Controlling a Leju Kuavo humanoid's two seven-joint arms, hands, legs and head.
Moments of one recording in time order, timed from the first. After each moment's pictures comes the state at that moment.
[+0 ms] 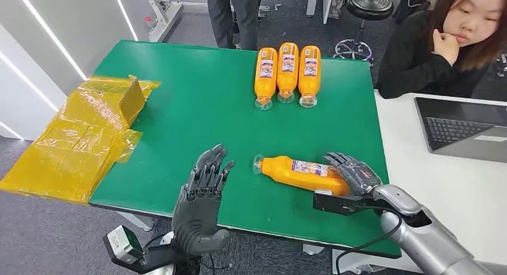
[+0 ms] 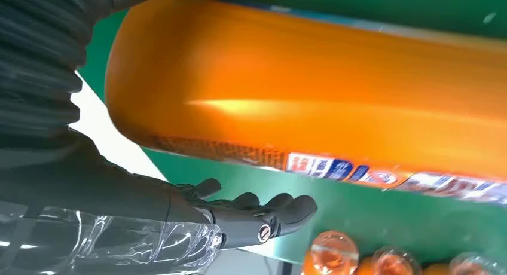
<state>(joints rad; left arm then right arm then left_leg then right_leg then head) 0.09 -0.20 -0.38 -1.49 0.05 -0.35 -0.70 -0.58 -0.48 0.65 -1.07 0.77 0.12 -0.30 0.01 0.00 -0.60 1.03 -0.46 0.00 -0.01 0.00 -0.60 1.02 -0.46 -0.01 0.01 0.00</state>
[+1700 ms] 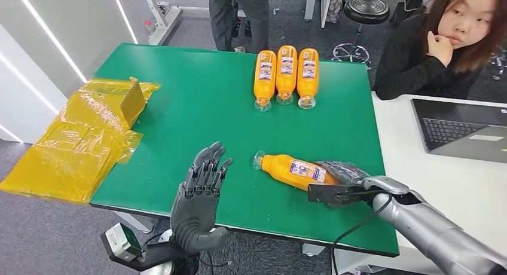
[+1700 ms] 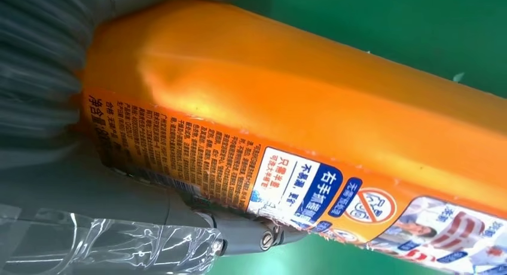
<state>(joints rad) 0.07 -0.19 -0.37 -1.49 0.05 -0.36 -0.70 -0.78 -0.45 0.99 -0.84 0.43 0.23 -0.28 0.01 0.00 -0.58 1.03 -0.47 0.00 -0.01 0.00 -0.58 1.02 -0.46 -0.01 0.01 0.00</state>
